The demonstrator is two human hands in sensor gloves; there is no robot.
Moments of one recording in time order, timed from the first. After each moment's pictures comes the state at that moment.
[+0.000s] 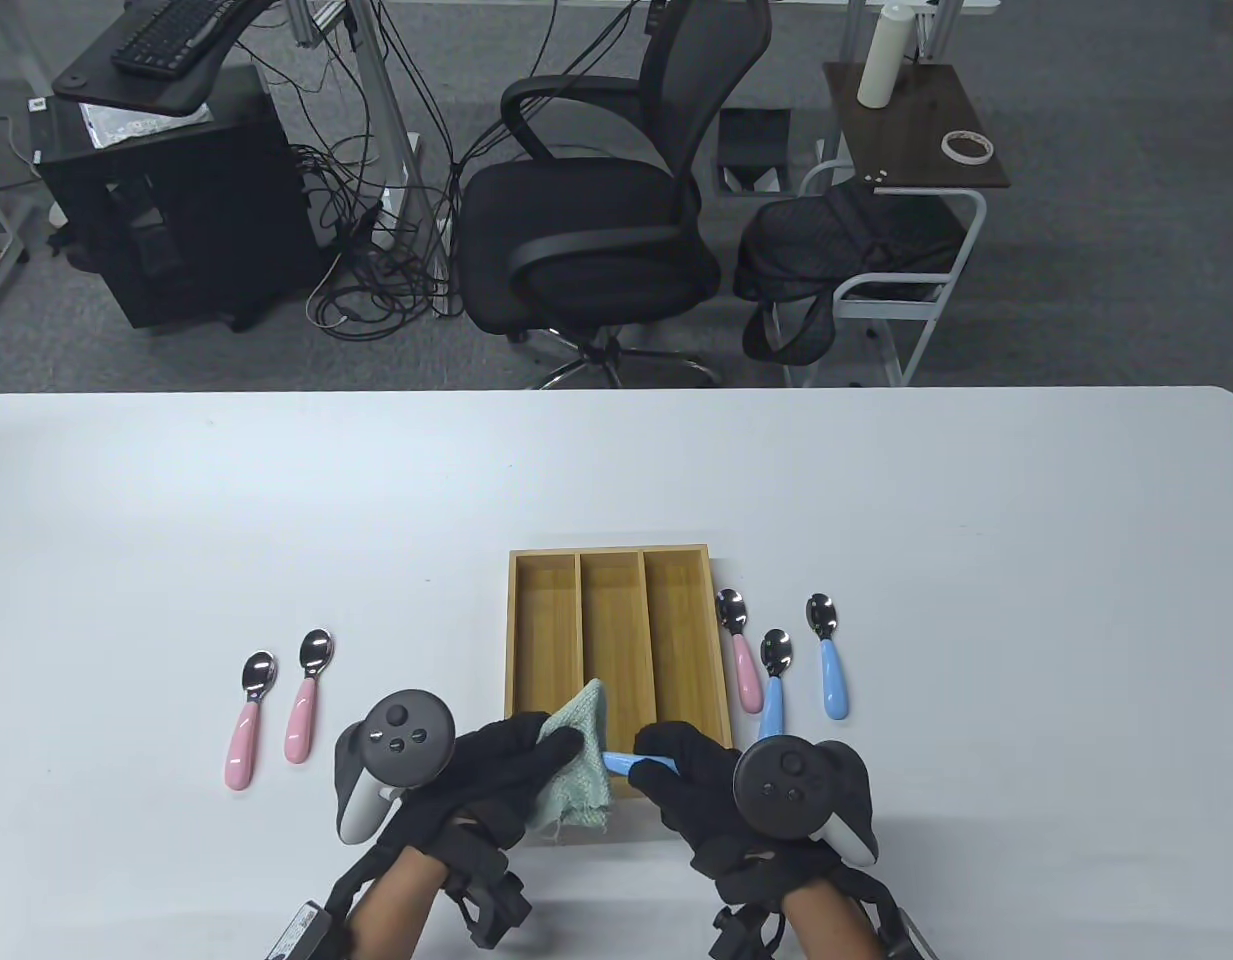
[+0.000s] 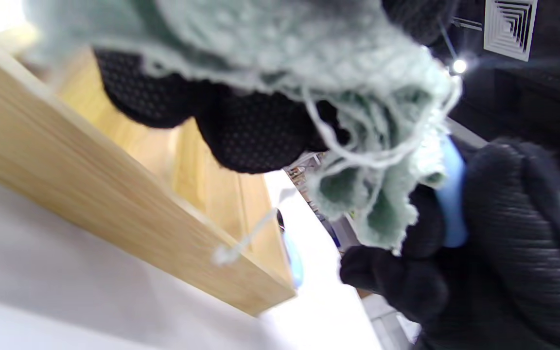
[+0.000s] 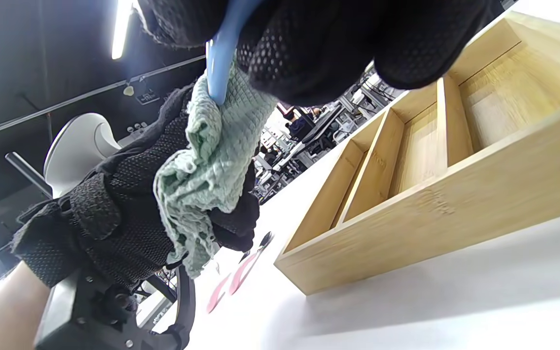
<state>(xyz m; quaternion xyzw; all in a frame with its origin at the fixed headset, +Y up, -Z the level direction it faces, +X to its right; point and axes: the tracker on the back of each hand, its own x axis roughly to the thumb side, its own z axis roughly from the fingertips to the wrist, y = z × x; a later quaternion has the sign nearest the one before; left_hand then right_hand) -0.168 -0.726 -0.261 -0.12 -0.17 0.52 0.83 0.094 -0.711 -0.238 0.24 0.06 0.88 0.40</state>
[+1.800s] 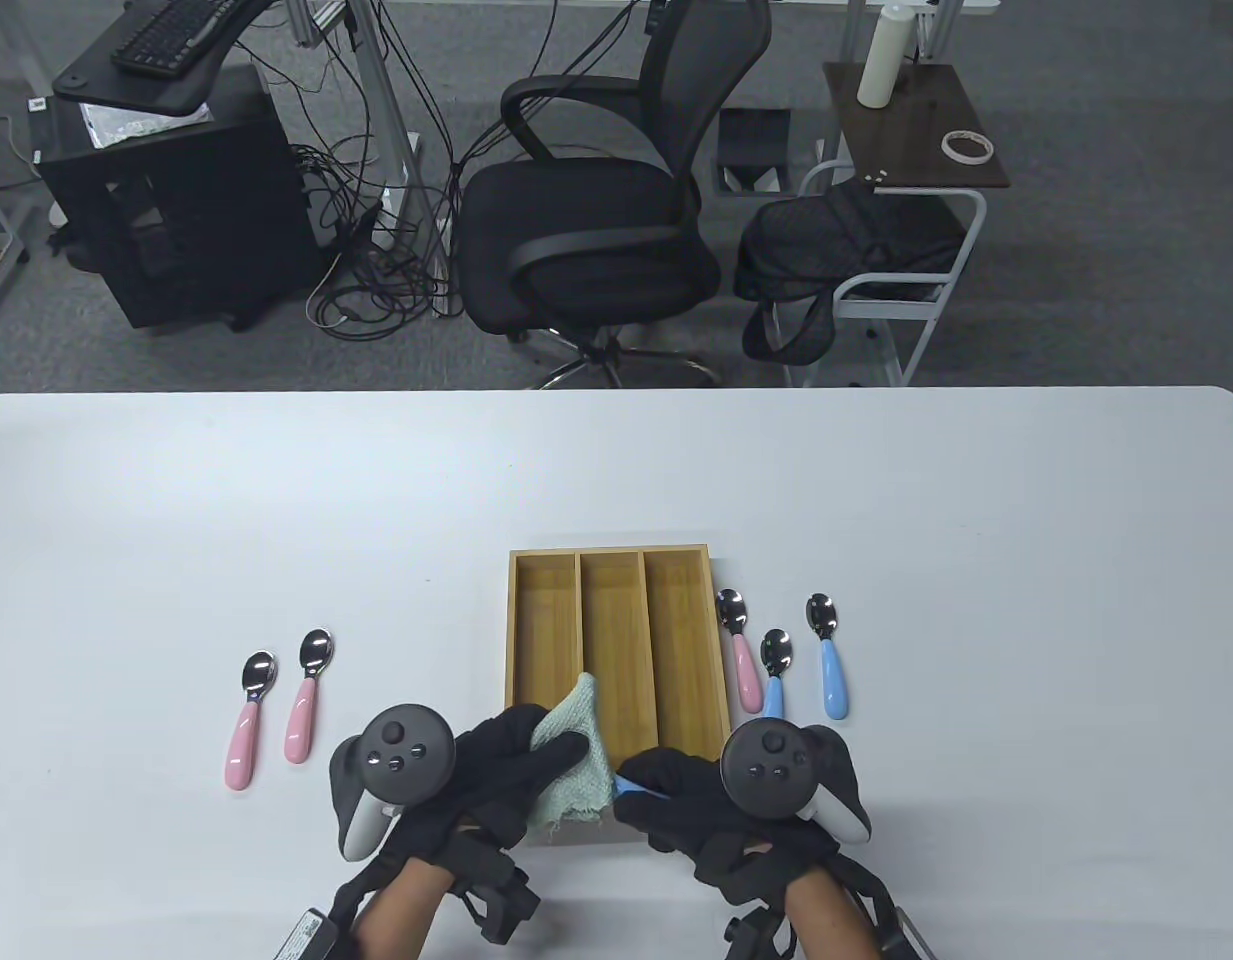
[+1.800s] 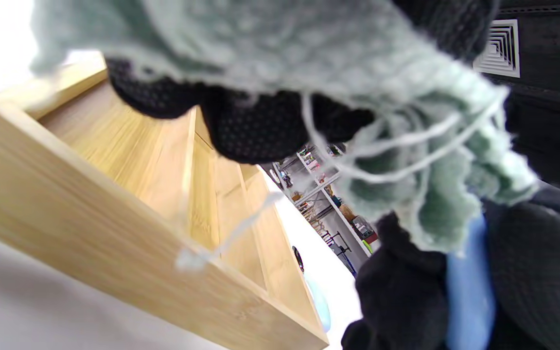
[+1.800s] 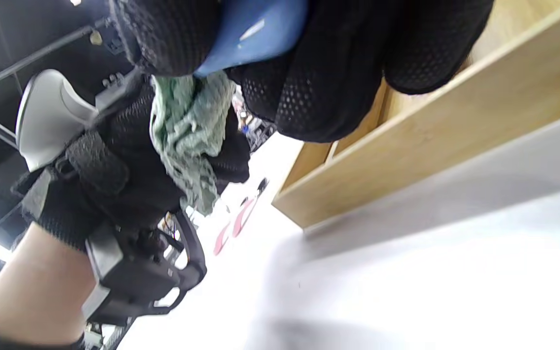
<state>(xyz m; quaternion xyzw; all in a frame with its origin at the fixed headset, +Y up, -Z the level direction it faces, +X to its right) -0.170 -0.722 -0.255 -0.04 -0.14 0.47 0.87 0.085 -0.727 -0.246 0.27 0.19 0.87 0.38</state>
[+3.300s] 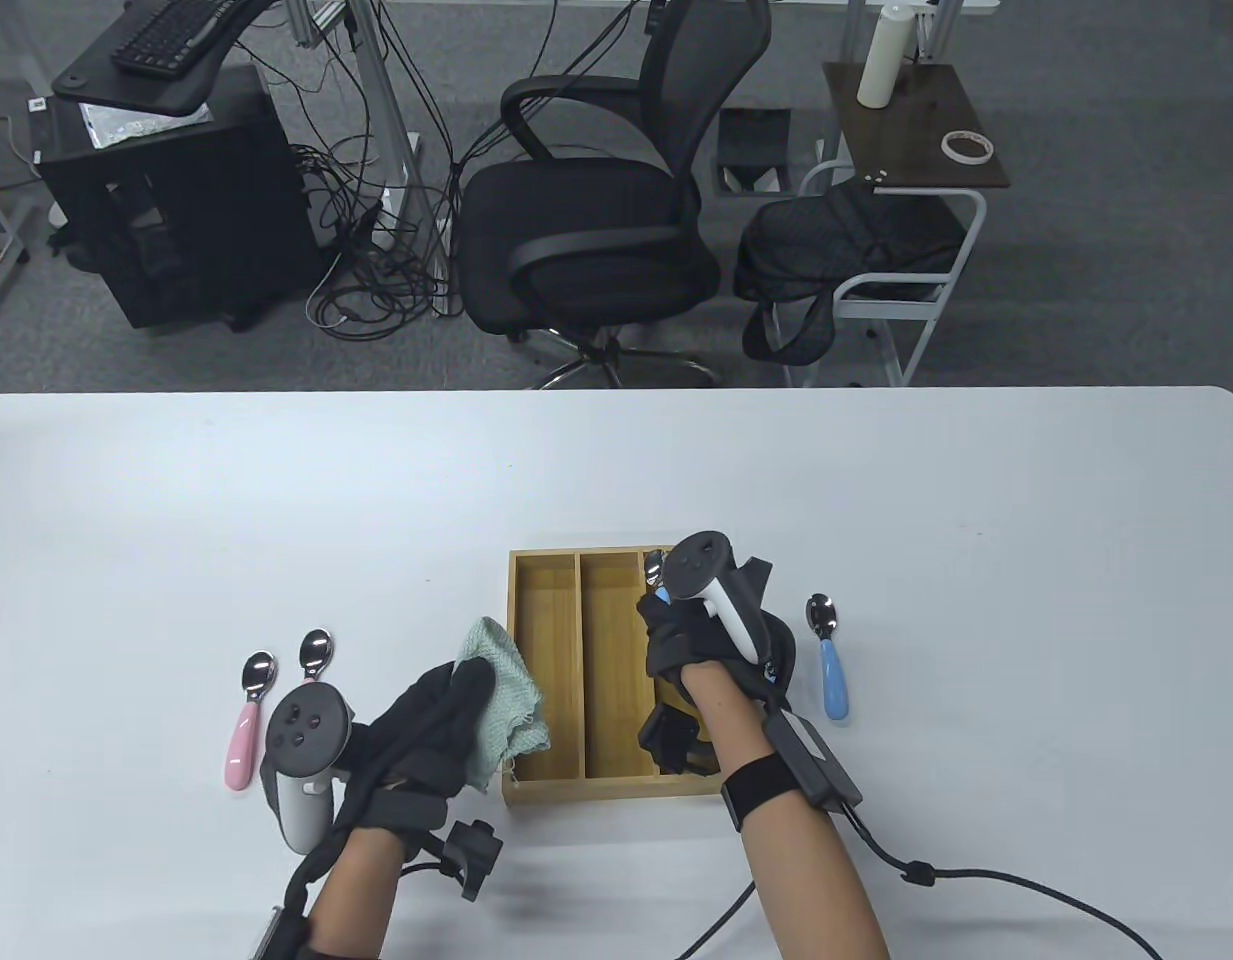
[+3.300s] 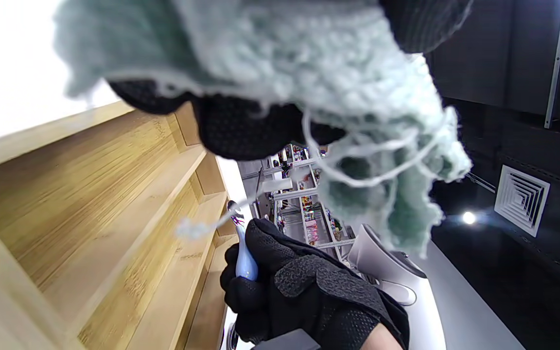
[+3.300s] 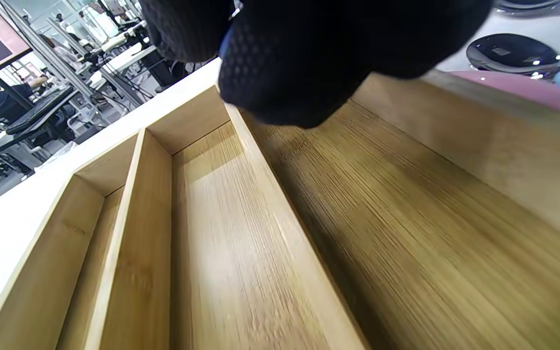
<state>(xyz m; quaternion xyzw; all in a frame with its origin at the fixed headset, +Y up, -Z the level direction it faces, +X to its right) -0.225 -0.730 -0.271 -0.04 -0.03 0.65 0.76 0.064 -0.729 -0.397 -0.13 0.18 0.95 0.23</state>
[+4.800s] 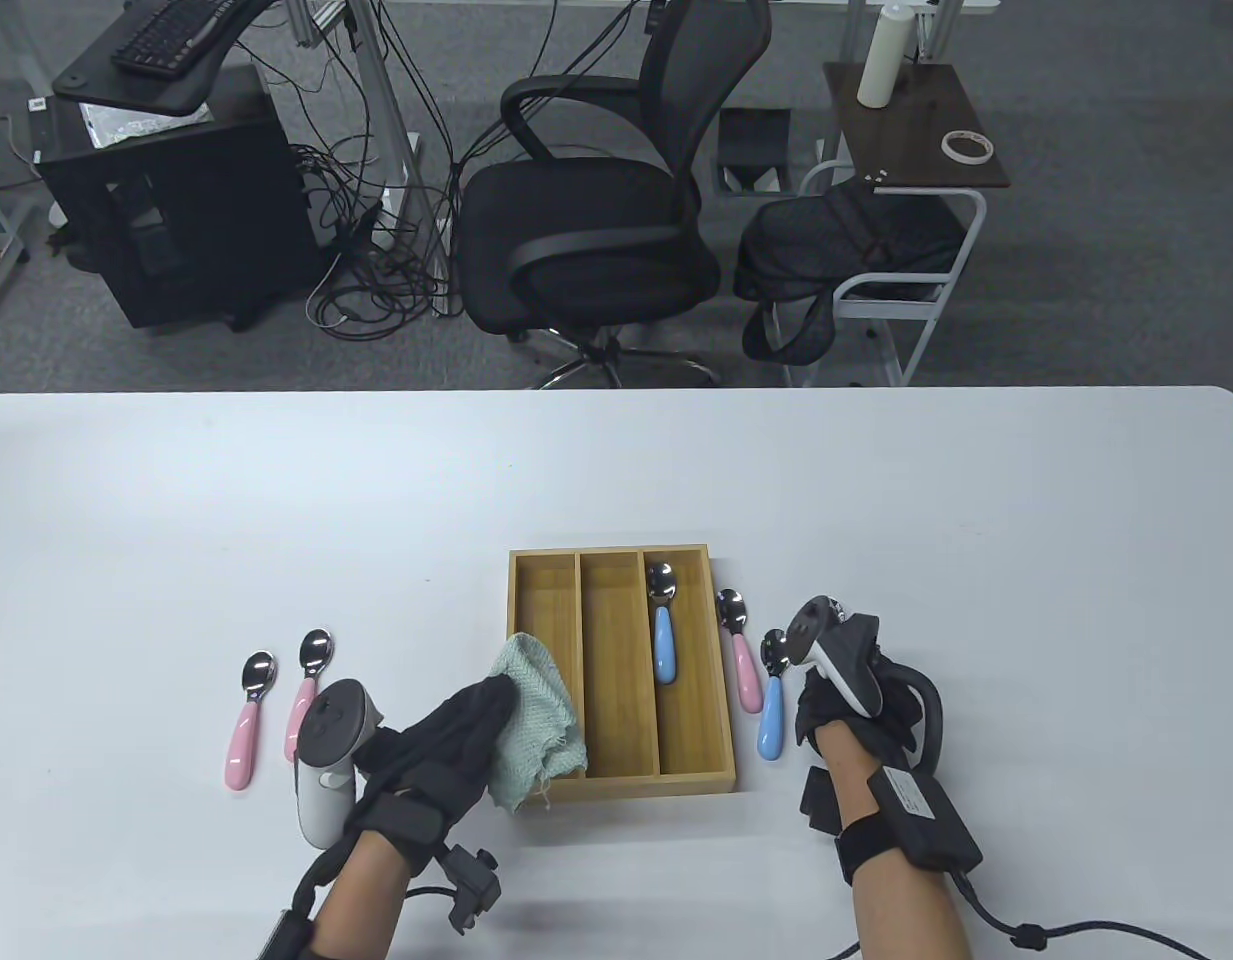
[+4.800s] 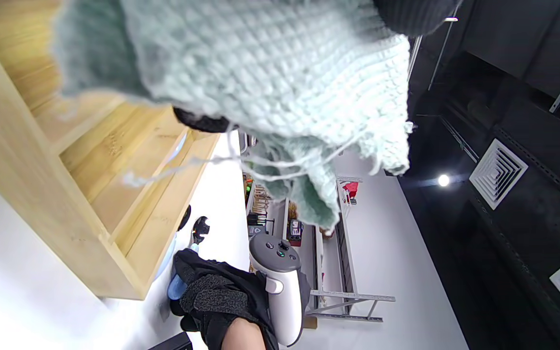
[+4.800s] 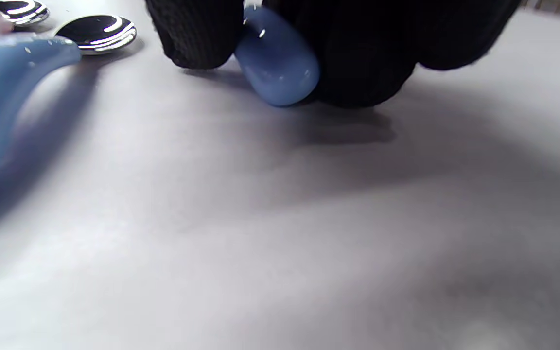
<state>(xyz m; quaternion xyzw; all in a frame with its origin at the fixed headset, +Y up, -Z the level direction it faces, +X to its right) -0.203 -0.739 -0.268 -0.16 -0.10 0.72 0.66 0.192 -0.769 -0.359 -0.22 0.20 0.96 0.03</state>
